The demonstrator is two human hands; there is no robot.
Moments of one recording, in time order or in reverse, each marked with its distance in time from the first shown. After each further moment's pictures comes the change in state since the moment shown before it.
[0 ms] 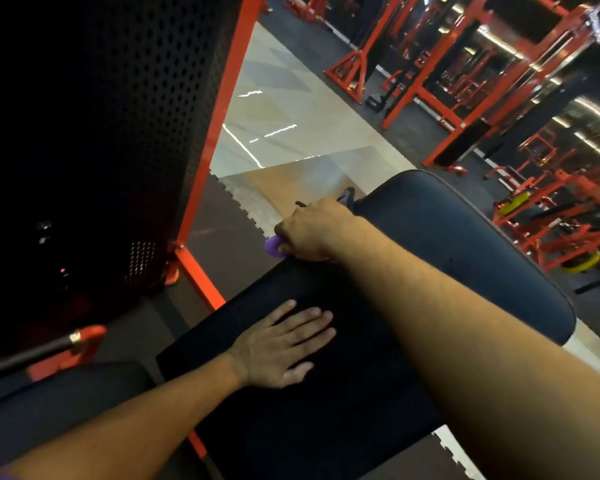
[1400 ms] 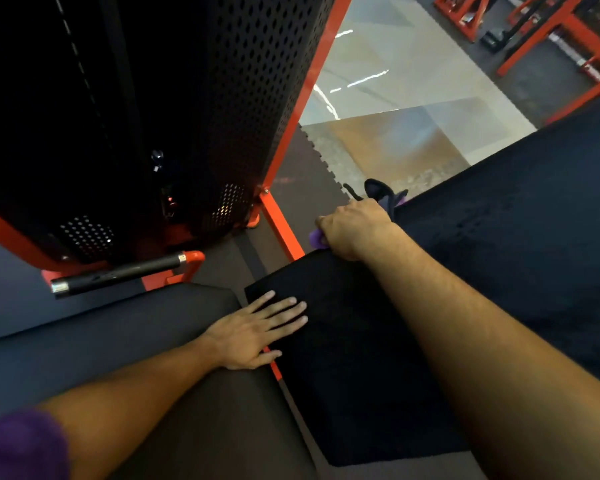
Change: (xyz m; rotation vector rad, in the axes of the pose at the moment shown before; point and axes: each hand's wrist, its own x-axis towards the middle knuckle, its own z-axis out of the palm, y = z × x) left_hand -0.202 -0.018 -0.041 -0.074 -0.777 -0.232; right_hand 0.072 -0.112 0.048 0.058 -0.089 -0.062
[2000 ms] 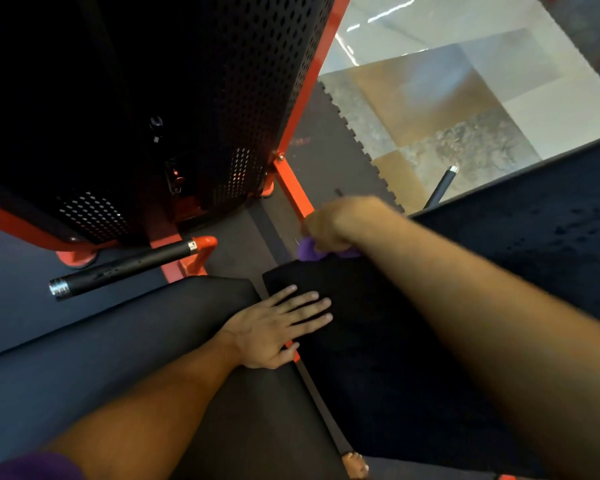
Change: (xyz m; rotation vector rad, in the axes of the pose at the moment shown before) left_hand 0.000 -0.008 0.016 -0.144 -0.024 0.026; right_hand 0.101 -0.032 0.015 0.155 -0.400 -0.198
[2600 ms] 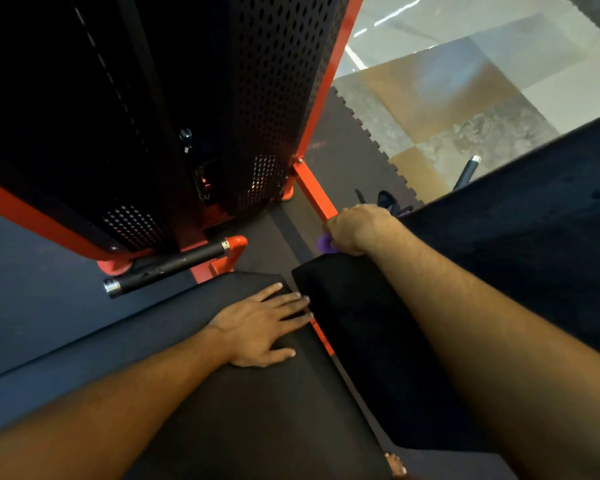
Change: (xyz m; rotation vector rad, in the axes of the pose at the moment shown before) left_hand -0.068 -0.024 -0.051 0.051 -0.312 -0.052; right_hand 0.005 -0.028 0.026 0.112 0.178 0.079
